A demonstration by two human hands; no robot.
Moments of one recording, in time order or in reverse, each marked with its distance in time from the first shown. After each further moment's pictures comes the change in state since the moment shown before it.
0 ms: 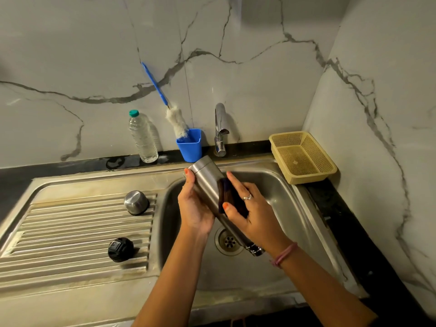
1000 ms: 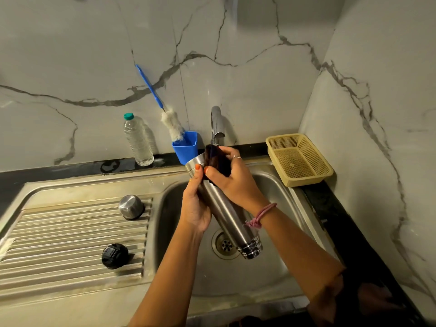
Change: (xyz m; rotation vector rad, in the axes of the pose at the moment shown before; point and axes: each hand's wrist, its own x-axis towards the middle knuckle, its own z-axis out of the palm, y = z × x) left_hand 0.007 0.009 0.016 0.090 -0.117 0.016; right_hand 0.080 -0.033 -0.007 0.359 0.021 0.215
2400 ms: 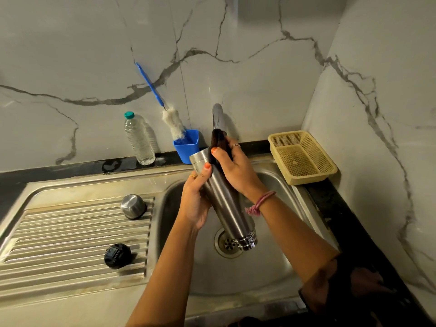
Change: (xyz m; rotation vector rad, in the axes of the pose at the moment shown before) left_hand 0.015 0.002 -0.013 0.227 -0.029 0.030; right_hand 0.020 -0.011 -0.004 0.199 -0.034 0.015
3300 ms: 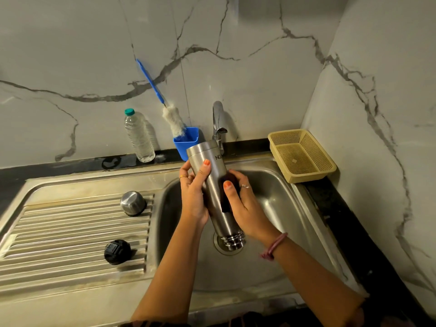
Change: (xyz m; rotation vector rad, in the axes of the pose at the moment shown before) left_hand -0.003 -0.005 0.007 -0.148 0.176 0.095; right_hand -0.069 0.052 0.006 -0.082 0.017 0.090
